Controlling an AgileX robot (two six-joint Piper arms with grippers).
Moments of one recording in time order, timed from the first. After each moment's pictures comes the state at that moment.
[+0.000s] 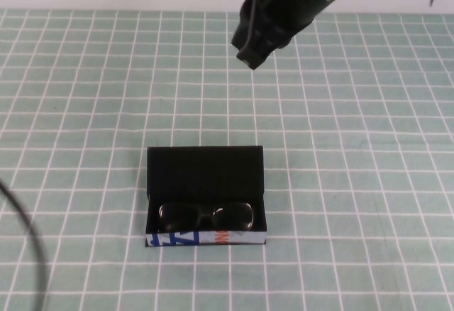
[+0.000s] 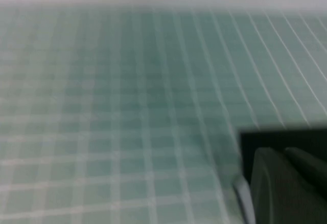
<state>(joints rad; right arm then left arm) 0.60 1.85 -2.11 0.19 1.26 -0.59 -0.15 0.58 -0.83 -0.11 0.79 -0.01</state>
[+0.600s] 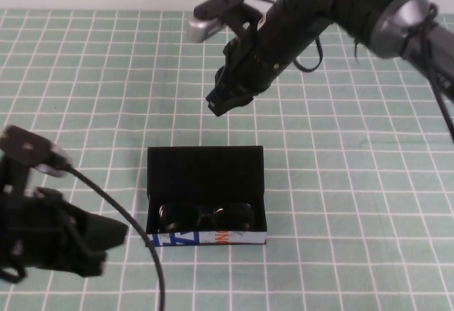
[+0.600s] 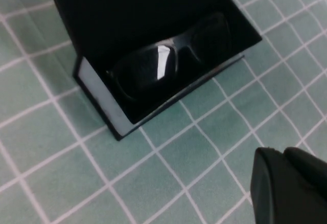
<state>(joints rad) 0.52 2.14 -2.11 0.45 1.19 -0.55 -0.19 1.06 -0.60 -0.87 0.80 0.89</state>
